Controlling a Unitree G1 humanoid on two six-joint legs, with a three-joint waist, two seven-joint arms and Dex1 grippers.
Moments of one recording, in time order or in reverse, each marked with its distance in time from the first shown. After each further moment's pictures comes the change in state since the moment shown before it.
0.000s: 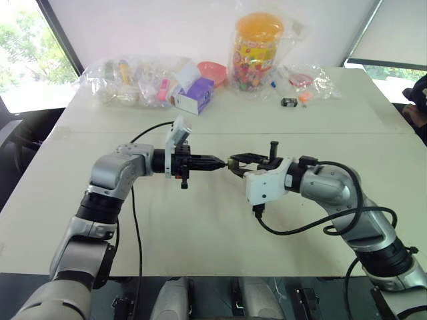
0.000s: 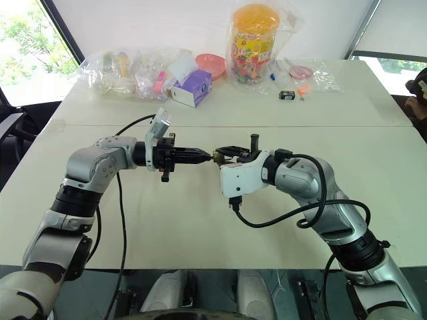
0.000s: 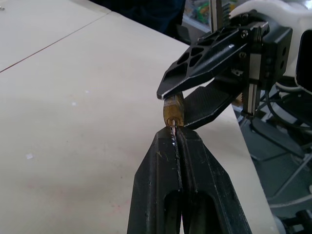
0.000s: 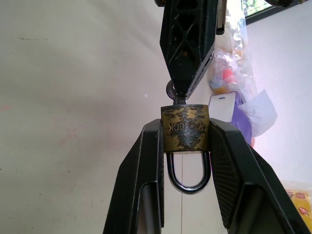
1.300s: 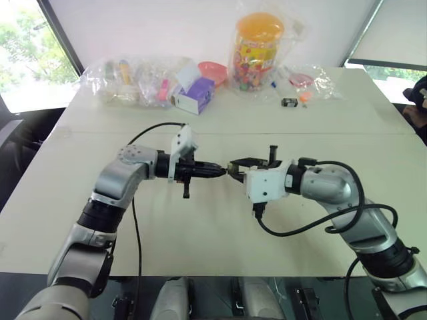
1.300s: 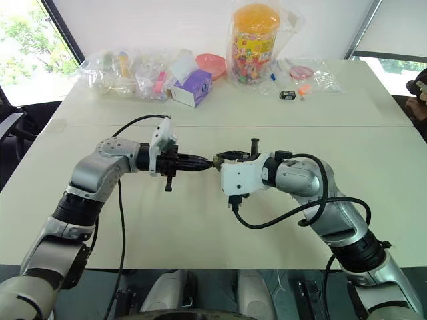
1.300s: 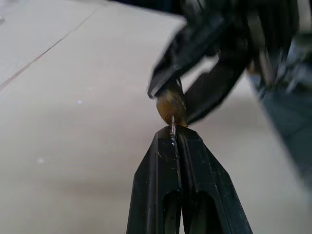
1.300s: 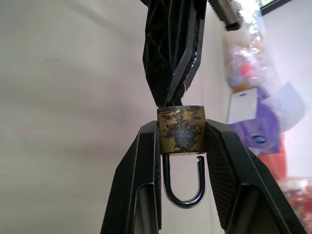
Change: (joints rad) left arm 0.025 -0.031 0.029 -0.064 -0.011 0.074 0.056; right arm -0.010 -0.017 0.012 -0.012 0.059 0.073 0.028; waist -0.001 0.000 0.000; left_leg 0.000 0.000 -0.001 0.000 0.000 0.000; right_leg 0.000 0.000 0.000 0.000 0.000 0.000
